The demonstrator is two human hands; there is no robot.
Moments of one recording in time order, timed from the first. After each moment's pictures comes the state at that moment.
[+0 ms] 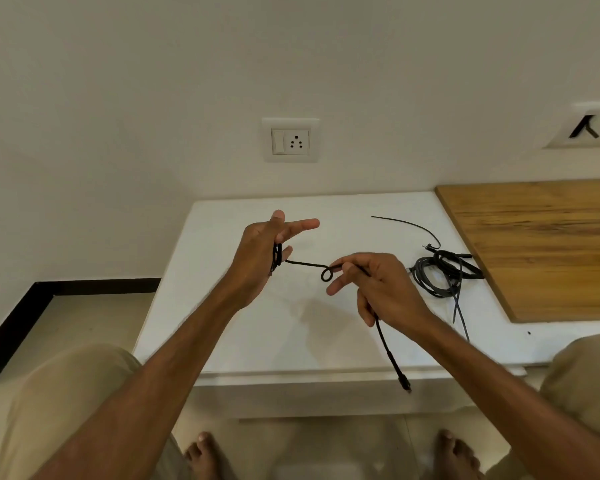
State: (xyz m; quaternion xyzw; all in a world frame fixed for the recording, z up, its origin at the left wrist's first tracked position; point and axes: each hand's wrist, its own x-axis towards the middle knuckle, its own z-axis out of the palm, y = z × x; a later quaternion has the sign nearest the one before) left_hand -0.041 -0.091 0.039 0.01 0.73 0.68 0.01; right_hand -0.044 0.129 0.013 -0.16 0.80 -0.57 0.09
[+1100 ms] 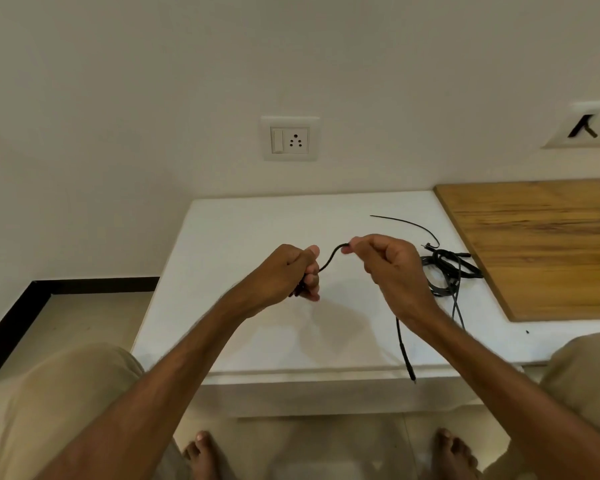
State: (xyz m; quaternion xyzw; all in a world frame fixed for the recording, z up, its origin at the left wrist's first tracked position) left_hand -0.028 -0.069 0.035 0.02 0.78 0.60 0.15; right_hand -0.049 0.130 0.025 -0.13 0.78 -0.62 -0.03
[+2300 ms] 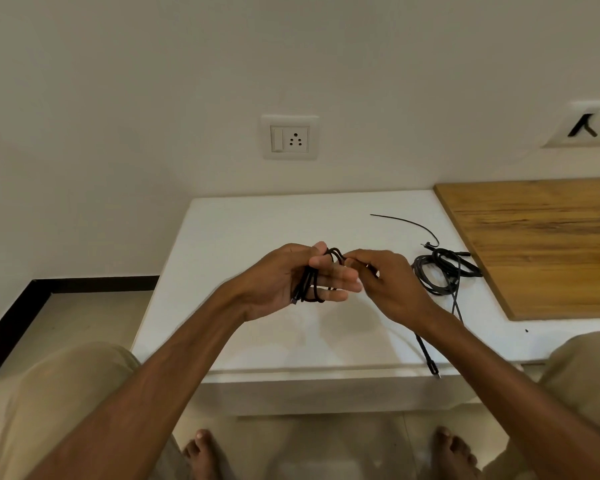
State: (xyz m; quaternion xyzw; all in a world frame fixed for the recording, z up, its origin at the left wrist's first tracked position) left_hand -0.019 -0.067 0.052 0.09 0.58 0.76 0.27; right_hand -0.062 0.139 -0.002 -0.23 0.88 -0.41 -0.01
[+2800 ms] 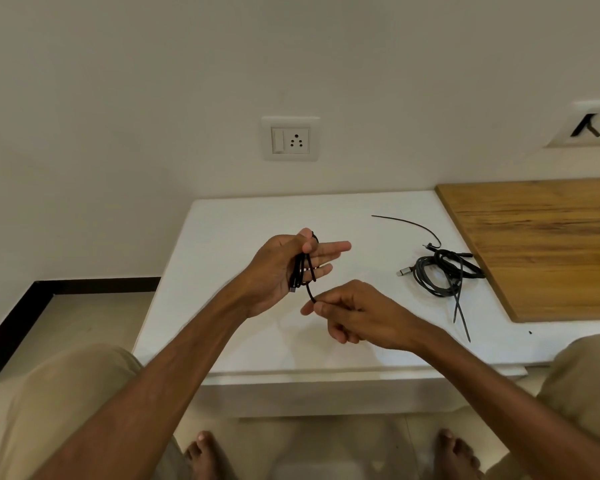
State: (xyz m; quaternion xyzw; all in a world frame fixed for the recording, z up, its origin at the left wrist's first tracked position) left_hand -0.029 -0.075 0.043 0.08 0.61 0.77 0.17; right_hand -0.032 0.121 0.004 -0.27 0.79 -0.48 0.28
